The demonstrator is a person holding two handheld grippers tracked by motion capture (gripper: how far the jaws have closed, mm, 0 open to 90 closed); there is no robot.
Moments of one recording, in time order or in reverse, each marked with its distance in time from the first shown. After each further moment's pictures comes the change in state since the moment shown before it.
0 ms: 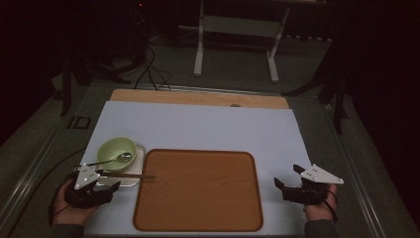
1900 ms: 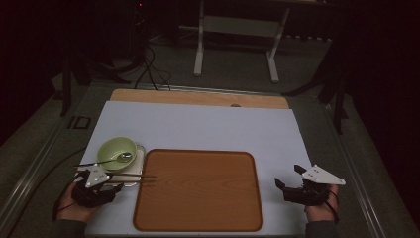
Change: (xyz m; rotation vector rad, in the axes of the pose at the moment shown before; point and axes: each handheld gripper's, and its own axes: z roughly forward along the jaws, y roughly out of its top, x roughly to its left) left arm -0.006 0.000 0.017 0.092 -0.072 0.118; right arm 0.001 0.001 -0.005 -0.003 -0.001 -0.003
